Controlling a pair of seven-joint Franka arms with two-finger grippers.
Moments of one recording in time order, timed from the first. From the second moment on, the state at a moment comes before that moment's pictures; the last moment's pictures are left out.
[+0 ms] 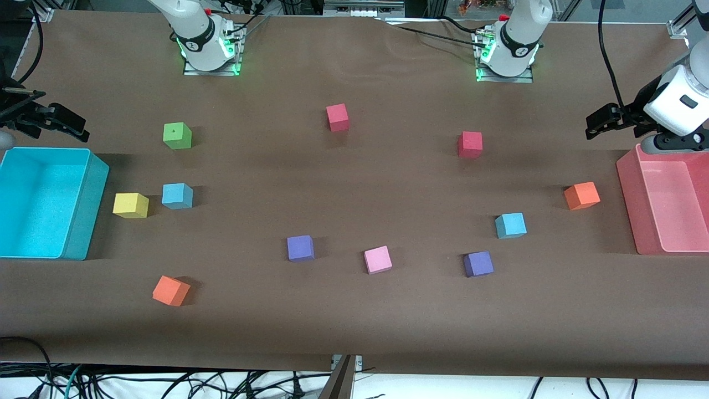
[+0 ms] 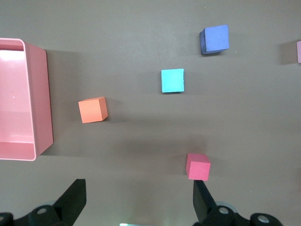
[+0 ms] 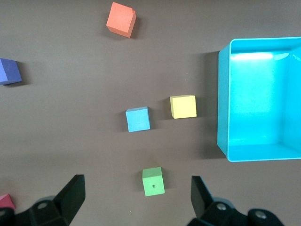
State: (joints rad) left arm -0.14 -0.01 0.09 -1.64 0.02 1.53 -0.10; right arm 0.02 -0.02 -0.06 -1.66 -0.03 1.63 0.02
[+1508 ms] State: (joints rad) left arm -0.14 -0.01 0.10 -1.64 0.02 1.53 -0.10; right arm 0.02 0.00 -0.05 -1.66 -0.03 1.62 0.02
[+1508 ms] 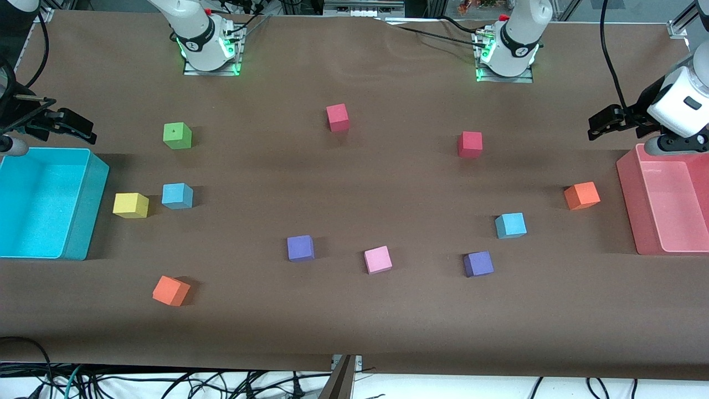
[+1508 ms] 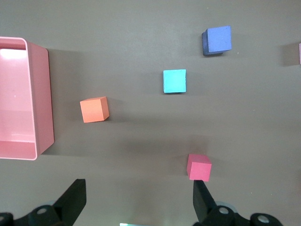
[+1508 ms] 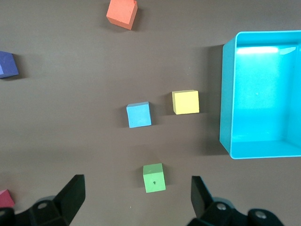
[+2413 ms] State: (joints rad) left arm -0.14 -0.01 0.10 -1.64 0.02 1.53 -0.10; right arm 0.02 0.10 -0.05 -1.97 -0.03 2.03 0.02
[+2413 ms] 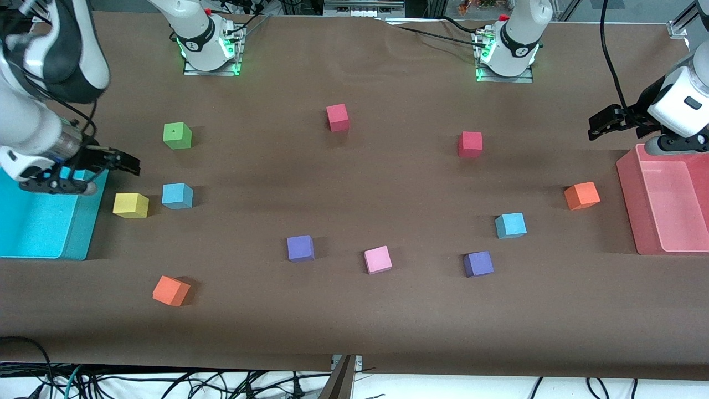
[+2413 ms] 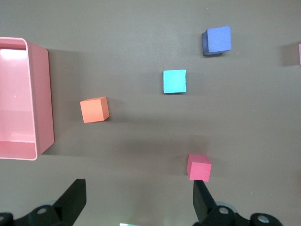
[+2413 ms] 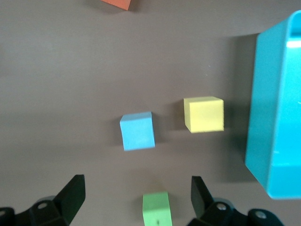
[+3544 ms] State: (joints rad) left arm -0.14 -0.01 0.10 -1.63 0.02 1.53 -0.10; right arm -0.02 0.33 0.00 -2.21 -0.03 2.48 -0.05
